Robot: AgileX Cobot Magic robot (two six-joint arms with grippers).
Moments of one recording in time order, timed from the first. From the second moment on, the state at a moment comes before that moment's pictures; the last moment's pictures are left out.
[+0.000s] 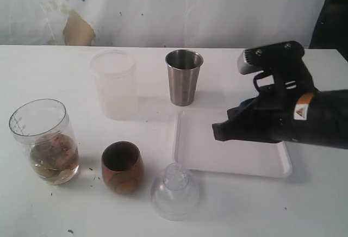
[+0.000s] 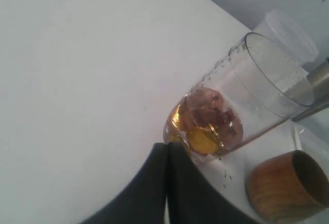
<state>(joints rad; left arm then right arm) -0.15 0.00 -0.03 0.03 0.54 -0.67 0.43 1.25 -0.66 0.05 0.16 0.09</state>
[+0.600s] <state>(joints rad) -0.15 0.00 -0.03 0.17 0.50 -0.58 0.43 0.91 -0.05 0.05 -0.49 0.14</state>
